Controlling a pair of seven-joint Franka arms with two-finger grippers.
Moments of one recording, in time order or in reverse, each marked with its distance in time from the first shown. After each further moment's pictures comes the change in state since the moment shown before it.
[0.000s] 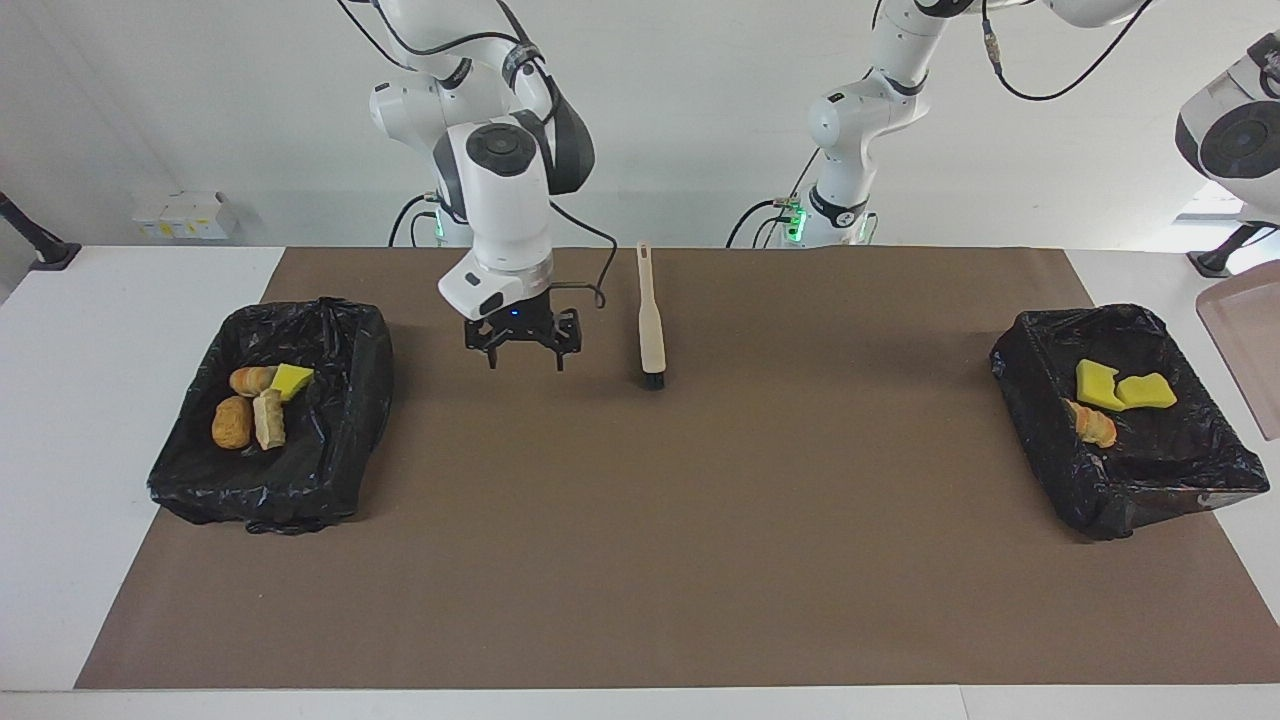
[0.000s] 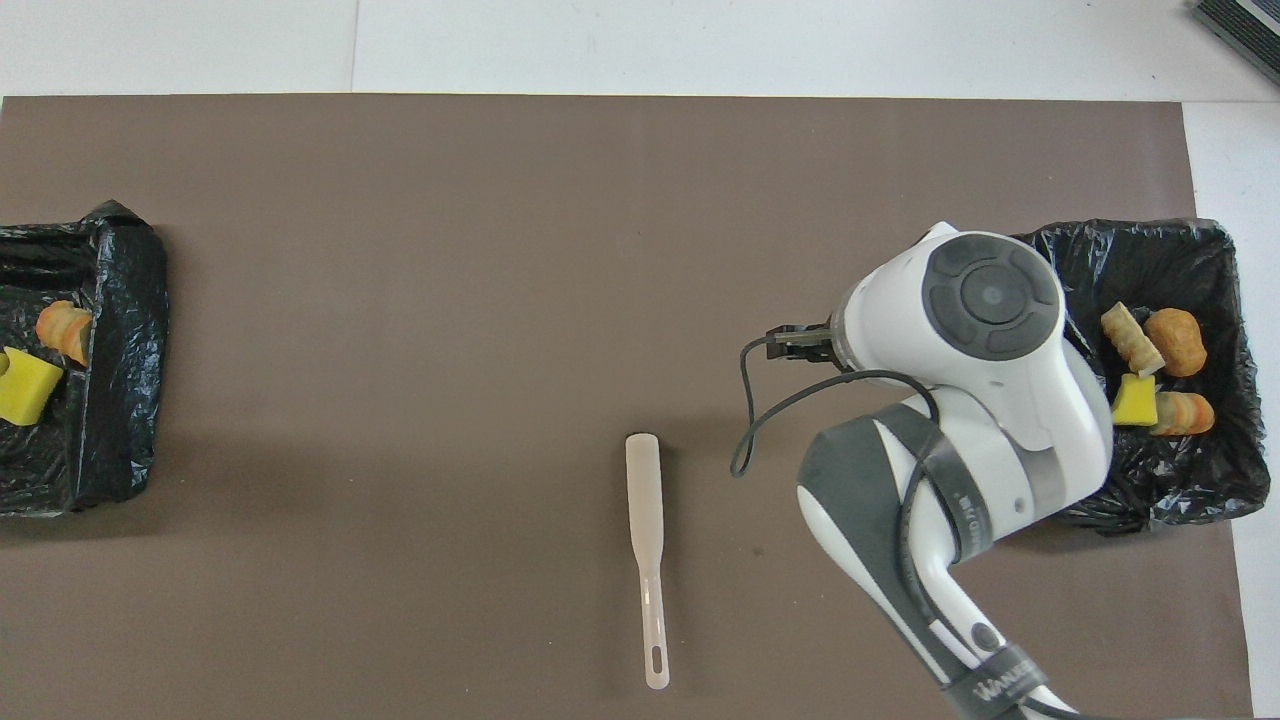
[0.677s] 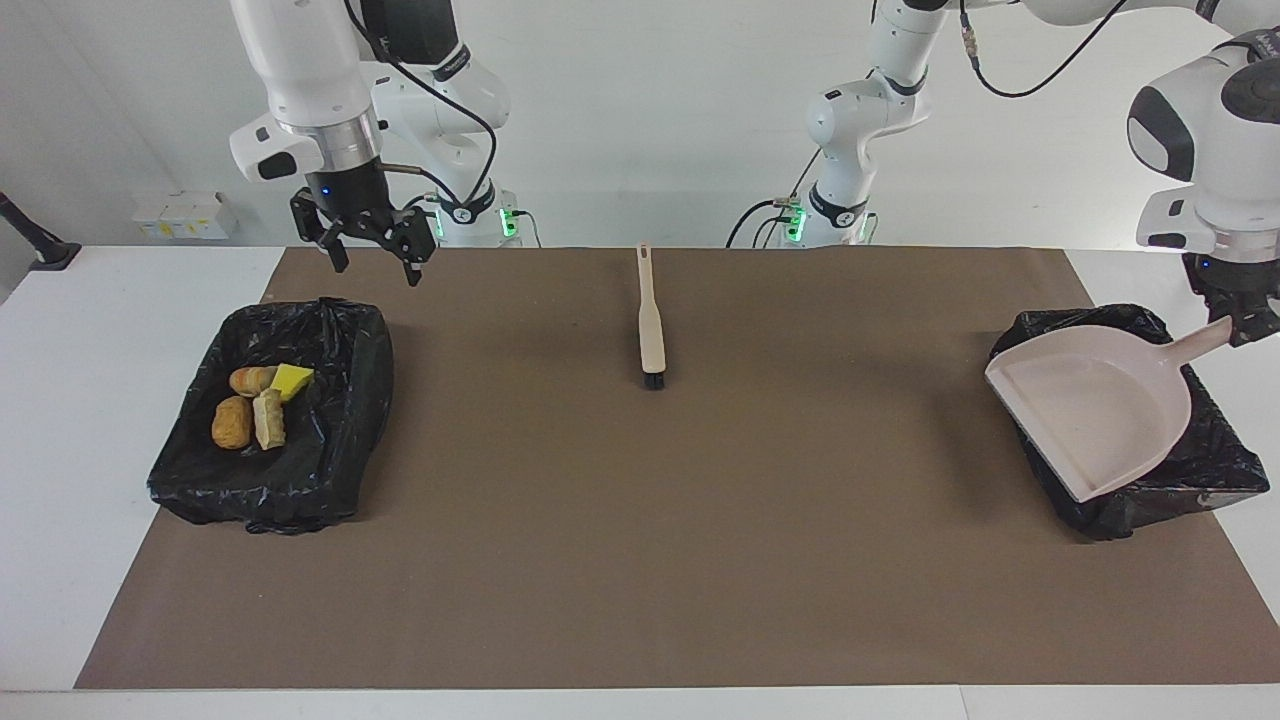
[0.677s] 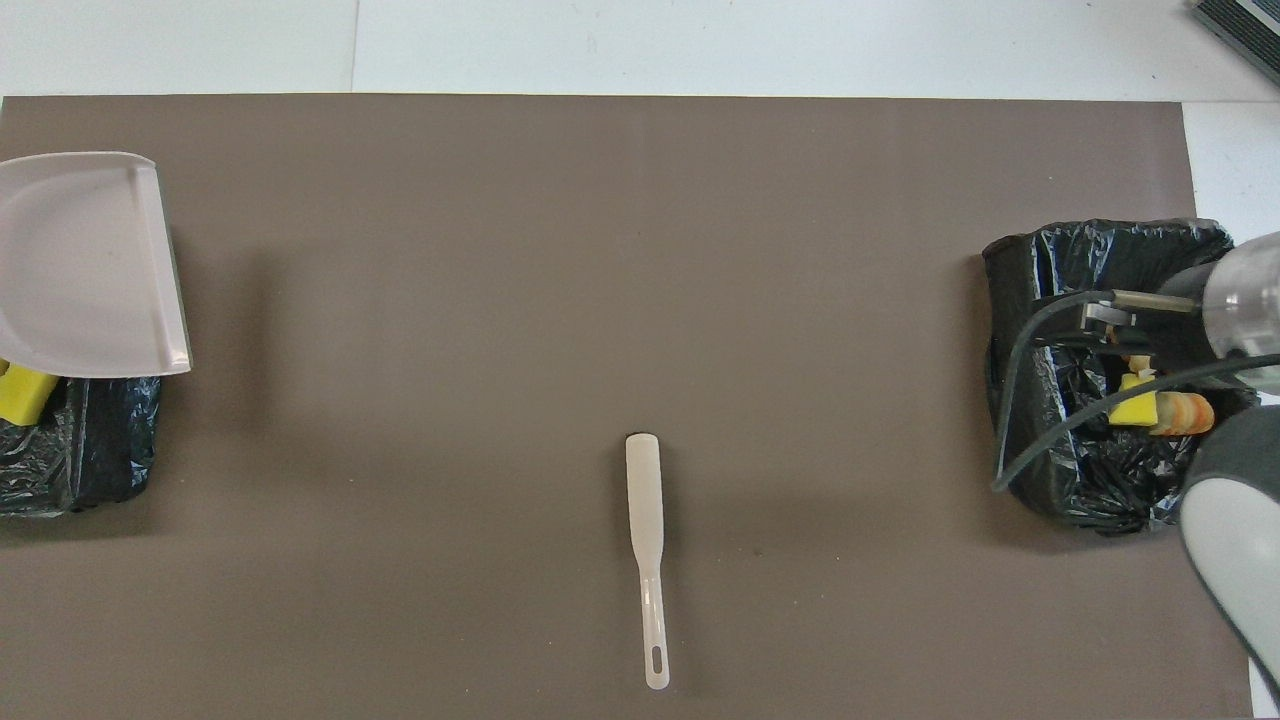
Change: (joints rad) left arm -0.078 0.001 -0.006 -0.044 -0.632 -0.145 -0.271; right arm -0.117 -0.167 -0.080 0.098 0.058 -0.278 -0.092
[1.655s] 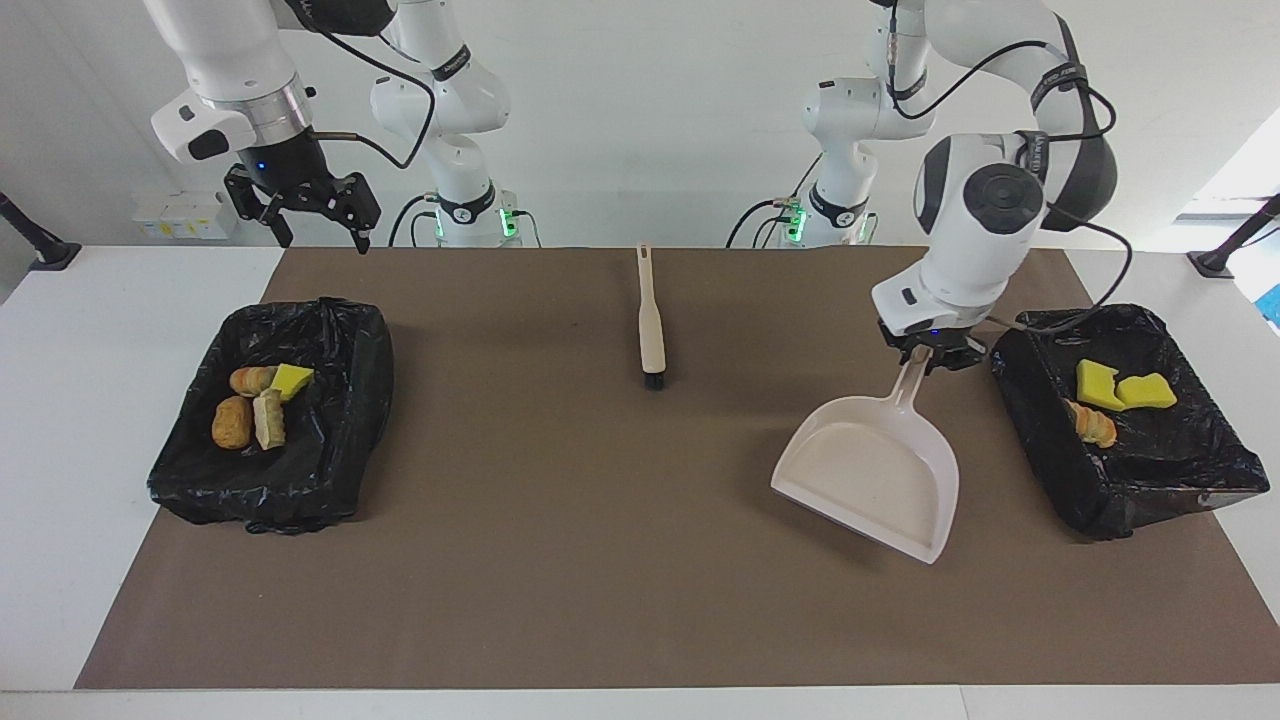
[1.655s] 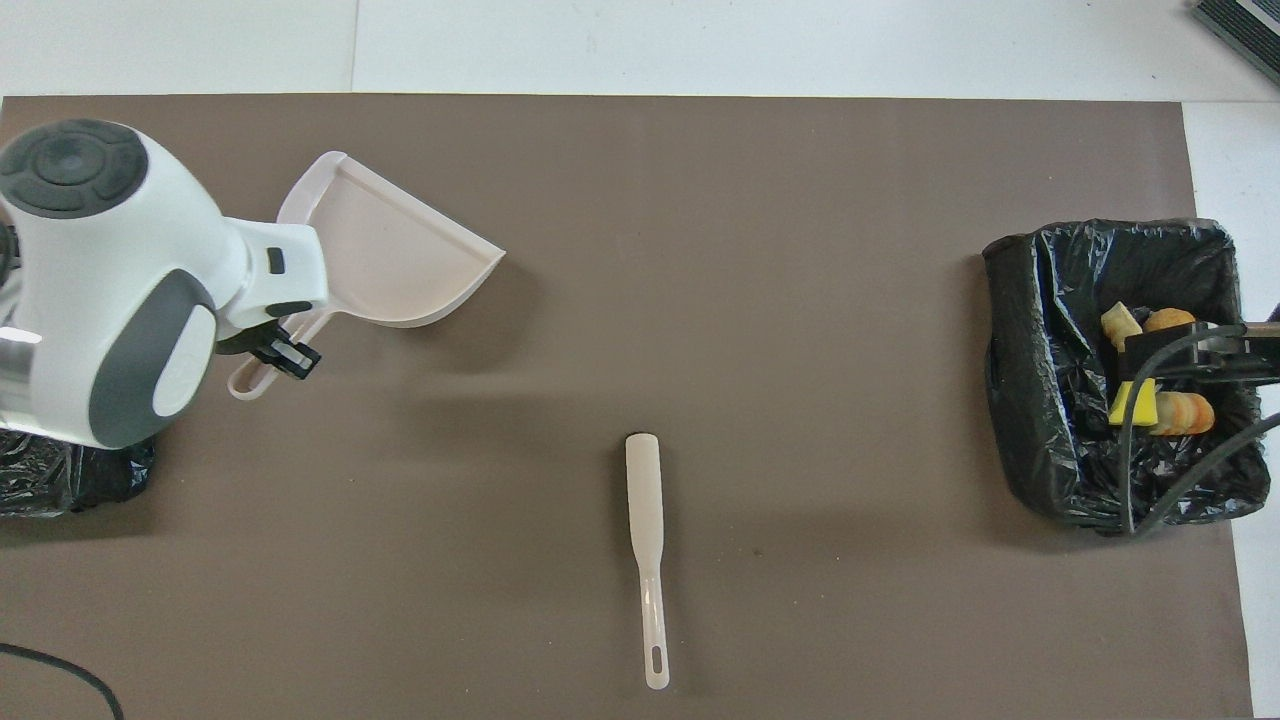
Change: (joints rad) left arm -0.404 0.039 -0.014 -0.139 -0.356 -0.077 -1.119; right arm -0.019 0.005 -0.056 0.021 0.012 -0.079 -0.196
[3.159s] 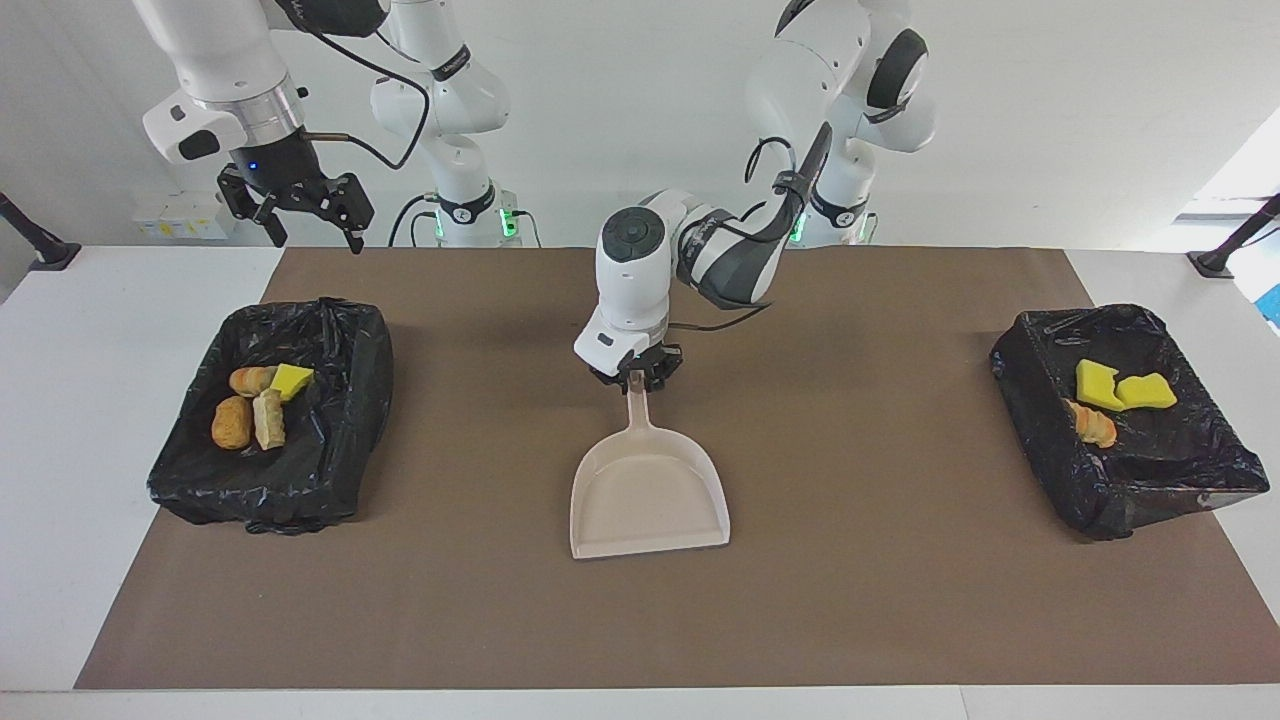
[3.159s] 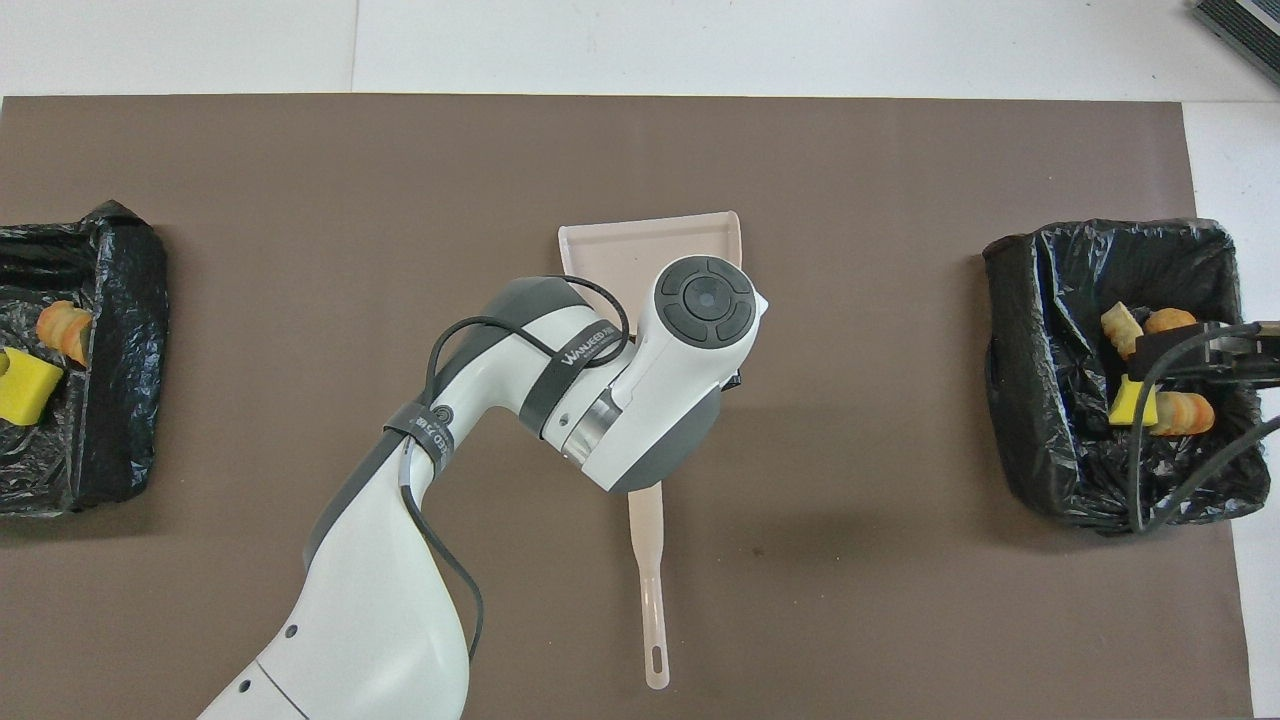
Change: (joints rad) left arm -0.492 0.382 0.024 0.358 -0.095 0.163 -1.058; right arm 0.000 0.000 -0.011 0.000 0.000 -0.004 0.000
